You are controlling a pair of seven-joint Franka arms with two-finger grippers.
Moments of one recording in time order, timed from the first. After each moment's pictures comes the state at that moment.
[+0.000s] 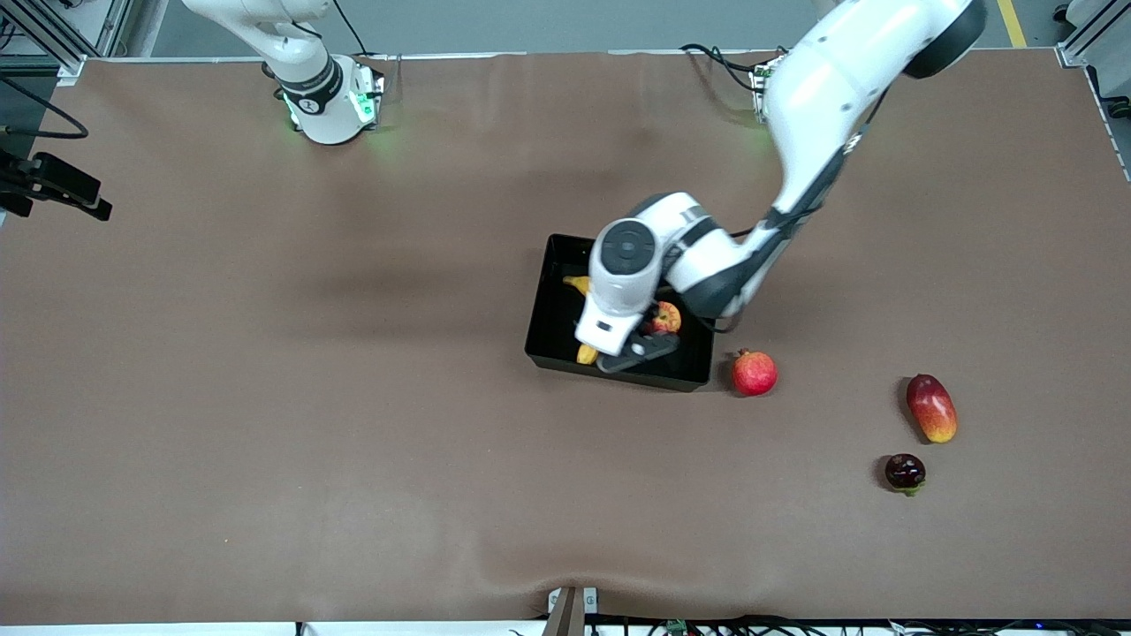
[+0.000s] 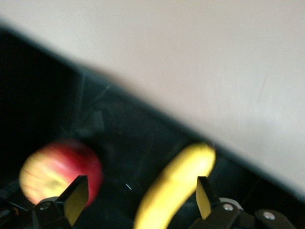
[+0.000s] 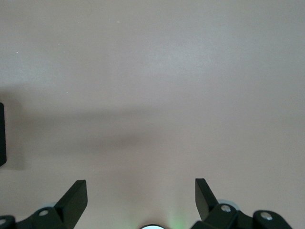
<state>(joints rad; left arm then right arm) -0.23 0.70 -0.53 -1.50 0.41 2.11 -1.20 -0.06 -0.02 -0.01 -1.52 0.00 1.44 0.00</state>
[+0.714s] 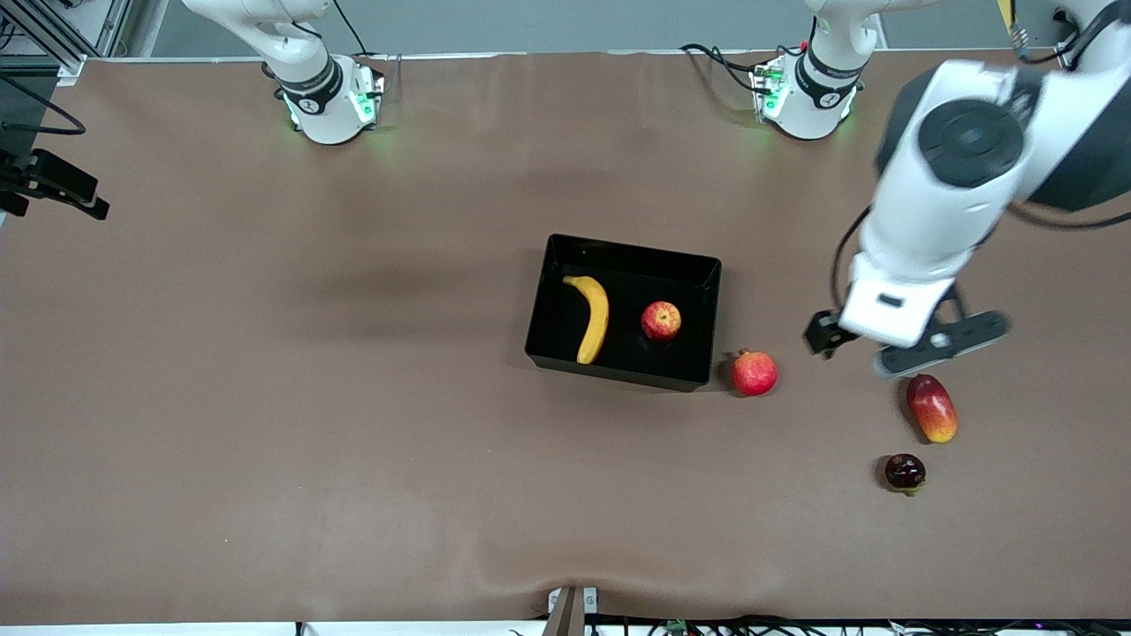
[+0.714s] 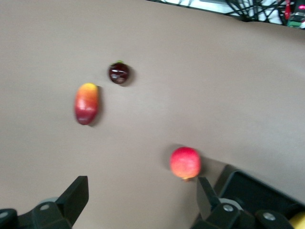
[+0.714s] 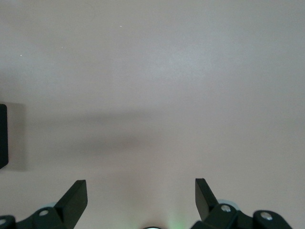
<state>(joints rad) 0.12 0.27 -0.53 -1.46 0.39 1.73 -0.71 -0.06 -0.02 -0.01 -1.50 0.00 1.44 0.00</state>
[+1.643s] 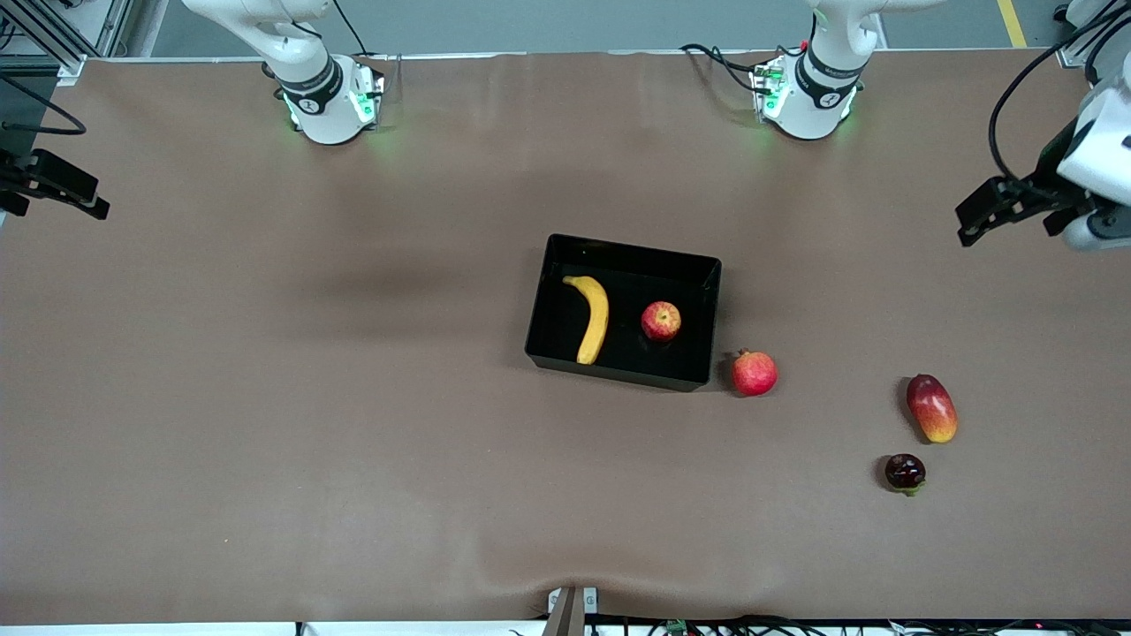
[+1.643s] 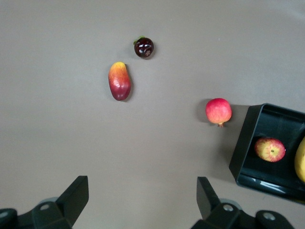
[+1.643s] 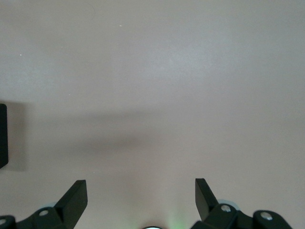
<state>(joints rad) 0.01 -0.05 -0.12 -1.59 0.08 1.59 -0.18 -0.06 -0.02 -0.01 -1.50 0.00 1.43 0.00</state>
